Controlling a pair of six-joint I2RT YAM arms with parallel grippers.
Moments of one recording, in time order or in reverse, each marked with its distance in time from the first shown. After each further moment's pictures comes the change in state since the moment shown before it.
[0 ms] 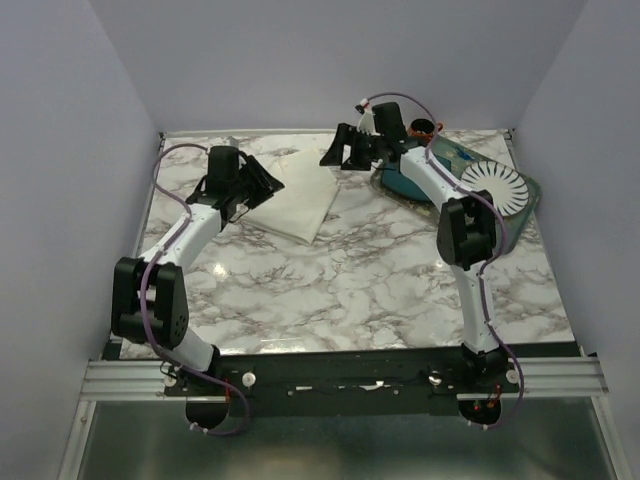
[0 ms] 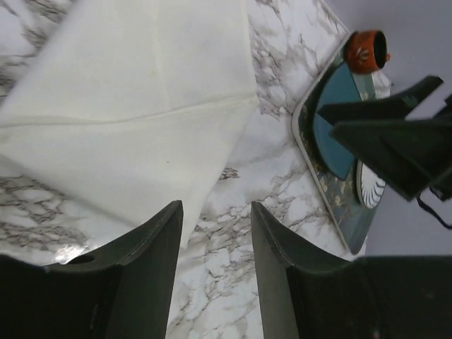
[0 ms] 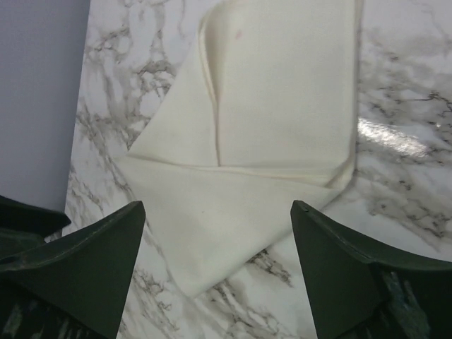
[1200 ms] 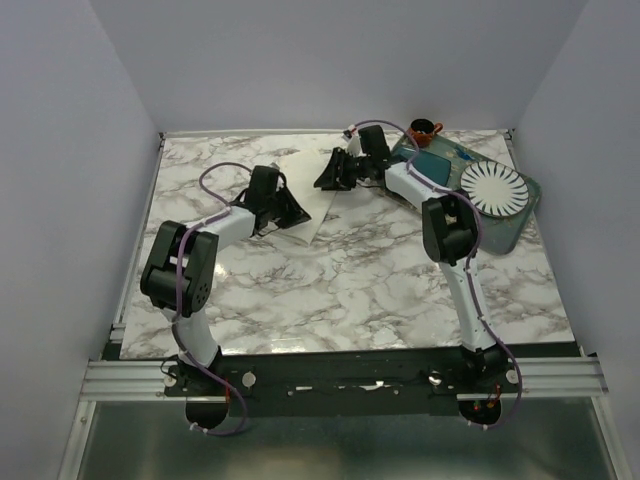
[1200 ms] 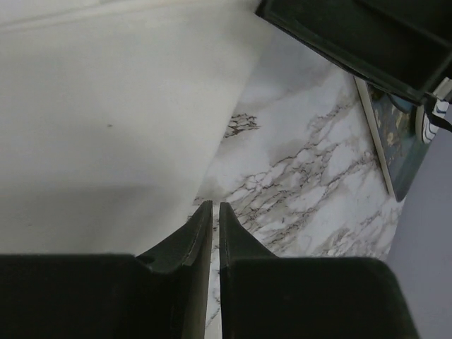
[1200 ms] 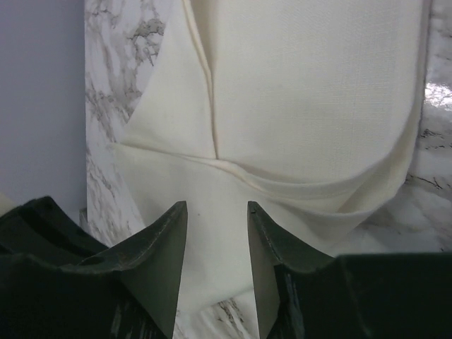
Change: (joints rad) left arm -0.116 0.226 -0.040 0.113 0.027 -0.021; right arm 0.025 0.143 -0.020 0.130 -0.119 0.152
